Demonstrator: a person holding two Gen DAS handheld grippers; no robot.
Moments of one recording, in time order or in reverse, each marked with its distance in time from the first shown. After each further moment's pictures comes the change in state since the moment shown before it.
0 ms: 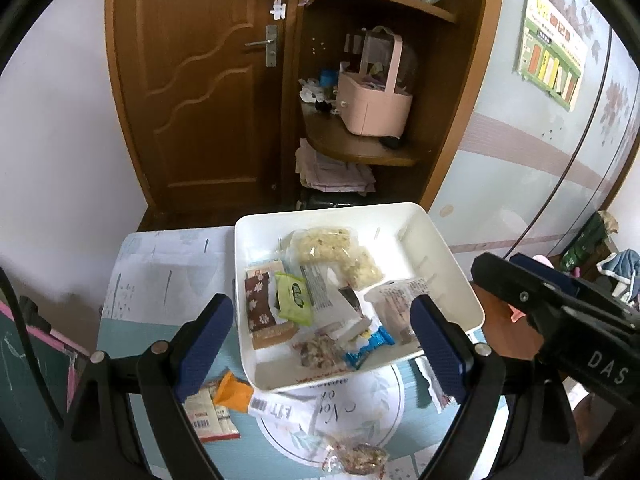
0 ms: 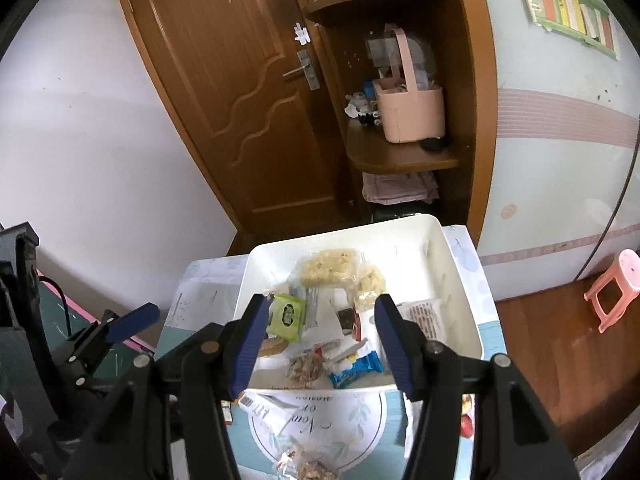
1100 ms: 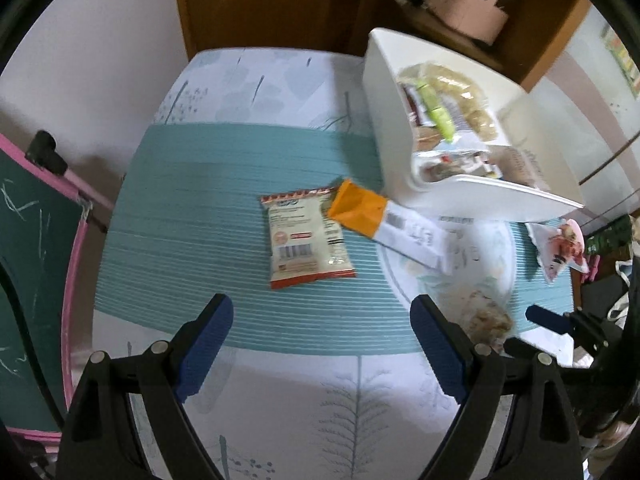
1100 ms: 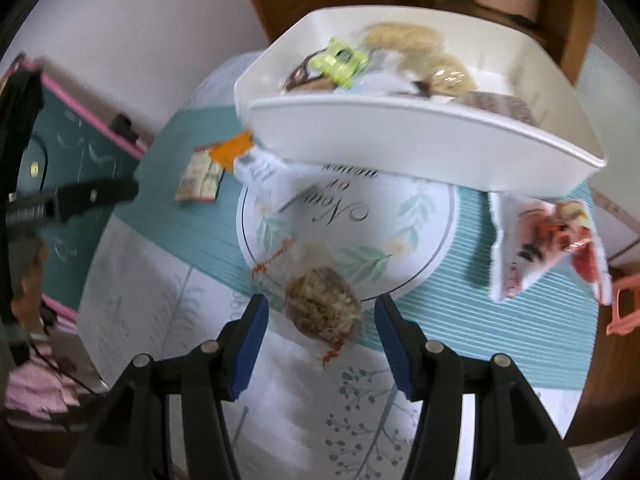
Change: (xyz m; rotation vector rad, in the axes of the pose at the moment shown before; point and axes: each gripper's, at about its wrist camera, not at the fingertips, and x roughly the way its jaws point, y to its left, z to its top) left arm 0.049 0.132 -0.157 -0.203 0.357 0.083; right arm 0.079 0.011 -0.190 -0.285 0.469 0.120
